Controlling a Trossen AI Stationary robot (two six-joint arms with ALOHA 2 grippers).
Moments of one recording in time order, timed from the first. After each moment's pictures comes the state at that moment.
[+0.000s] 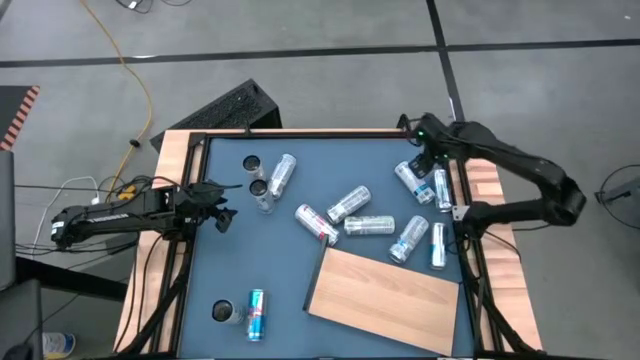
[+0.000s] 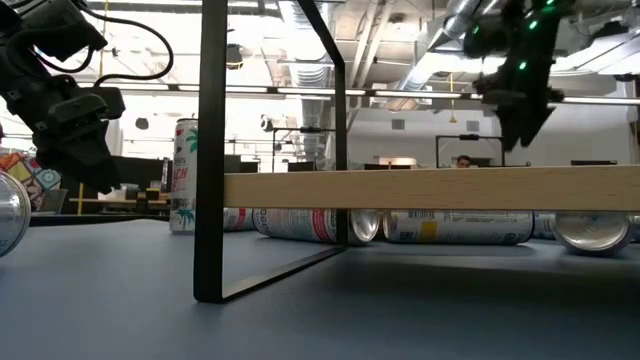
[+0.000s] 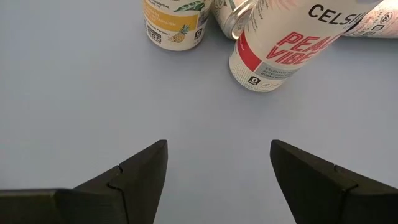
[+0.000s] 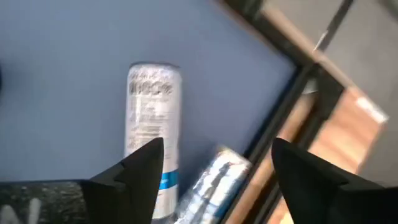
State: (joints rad) left arm 0.22 0.35 0.29 -0.73 -0.22 -0.52; right arm -0.70 1.19 1.03 -1.12 0.29 0.18
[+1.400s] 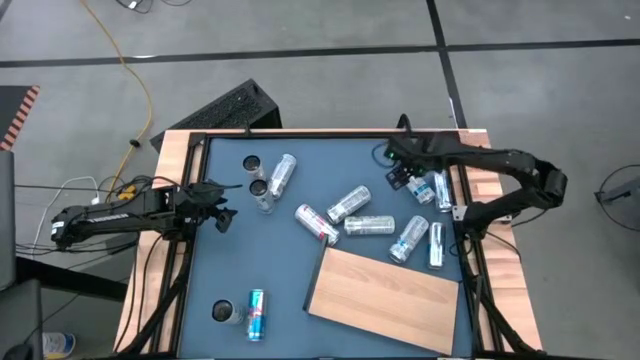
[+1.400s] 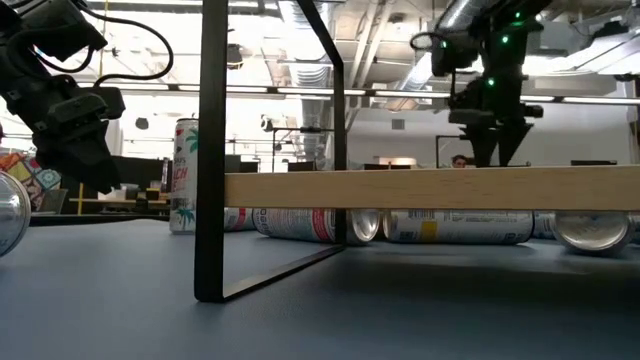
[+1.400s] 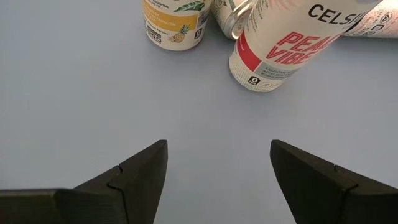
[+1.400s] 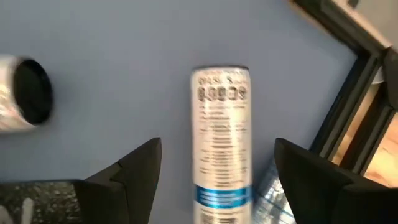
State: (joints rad) left arm 0.22 0.35 0.29 -0.73 -0.22 -0.52; right arm -0.45 1.35 1.03 -1.06 0.39 0.55
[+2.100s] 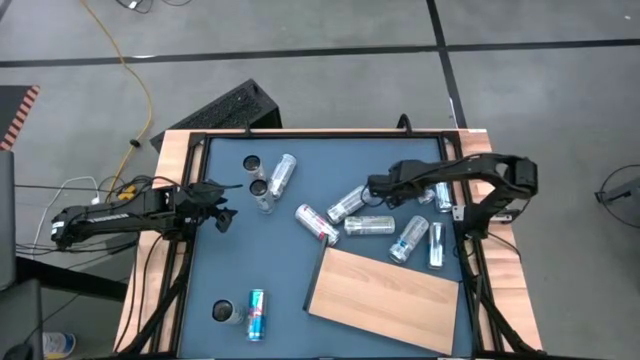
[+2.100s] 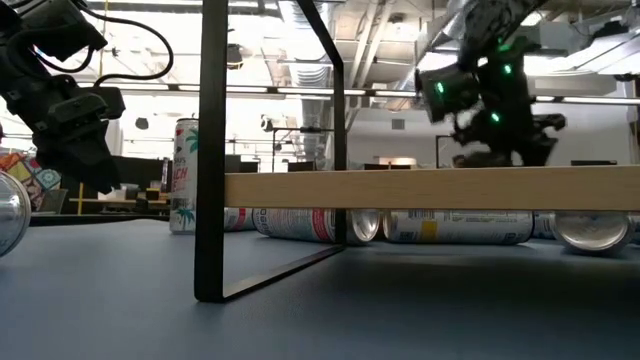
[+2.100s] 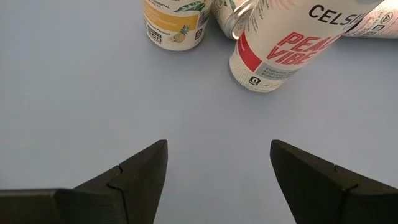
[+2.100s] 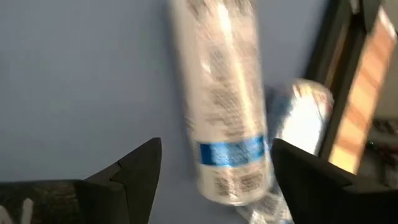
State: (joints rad) left arm 0.22 0.35 0.29 -0.73 -0.22 -0.52; right arm -0.27 1.57 0.94 -1.22 0.50 0.94
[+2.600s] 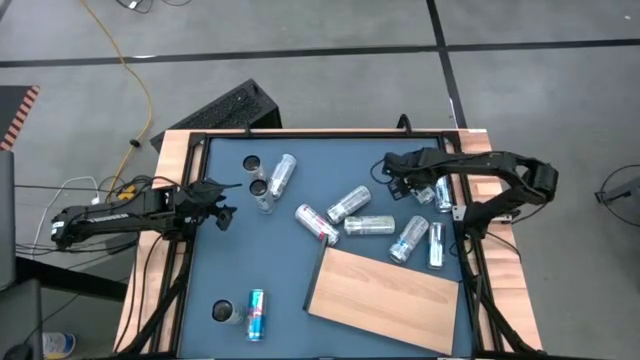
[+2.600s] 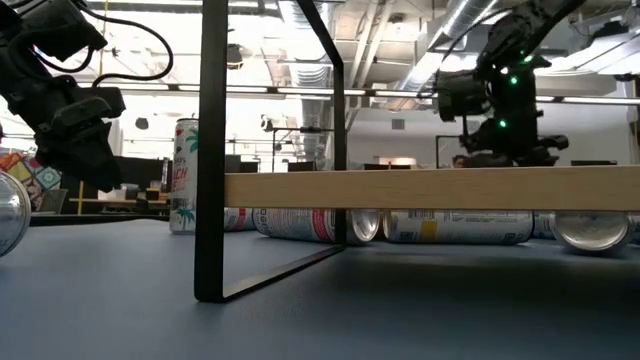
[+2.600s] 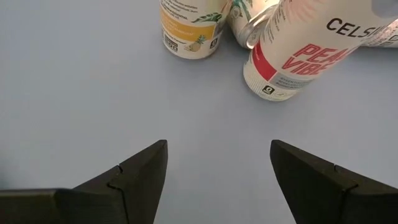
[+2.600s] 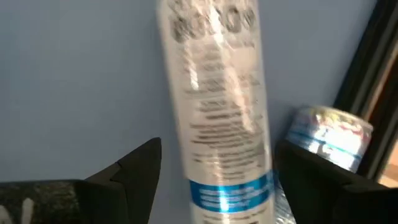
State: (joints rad) left arm 0.22 0.35 0.29 -0.73 -0.28 -0.52; right arm -0.47 1.44 0.81 -0.98 0.37 0.68
